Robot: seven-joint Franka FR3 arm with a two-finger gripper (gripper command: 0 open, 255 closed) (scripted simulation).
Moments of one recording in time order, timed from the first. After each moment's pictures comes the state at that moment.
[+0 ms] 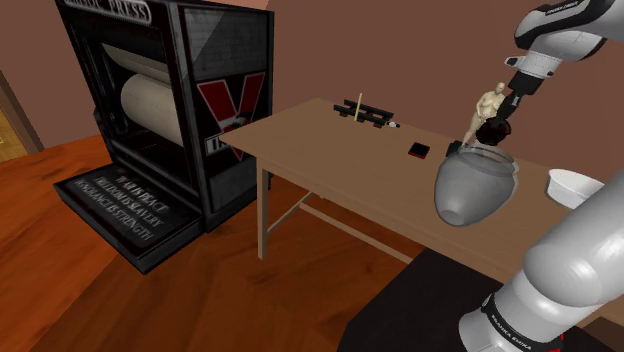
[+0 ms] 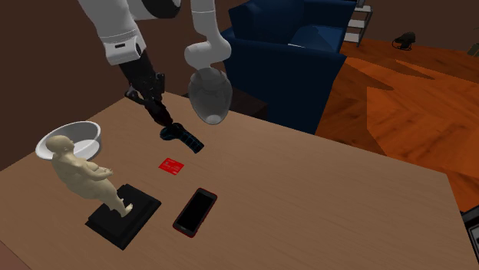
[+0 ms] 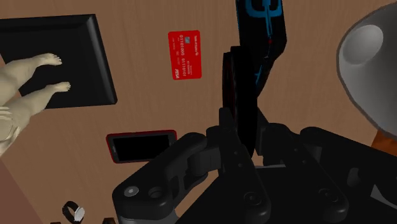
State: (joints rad) arm -0.30 -0.03 -0.73 -1.84 0.11 1.80 -1.36
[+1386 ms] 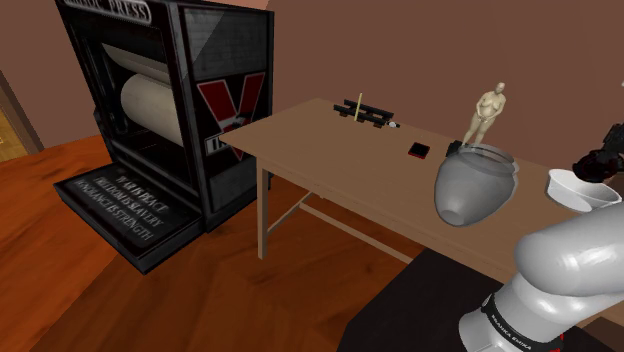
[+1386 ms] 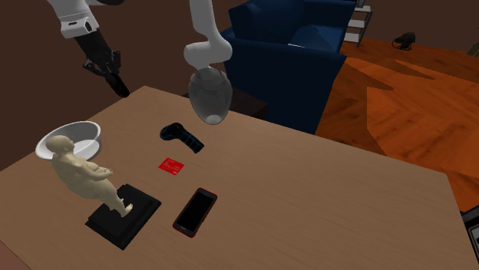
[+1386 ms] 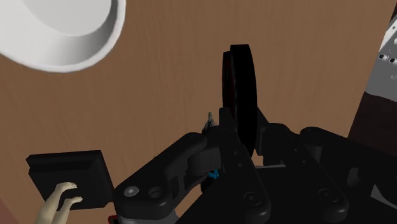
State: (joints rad) arm -0.51 -0.35 -0.92 -2.01 -0.16 1.73 -1.66
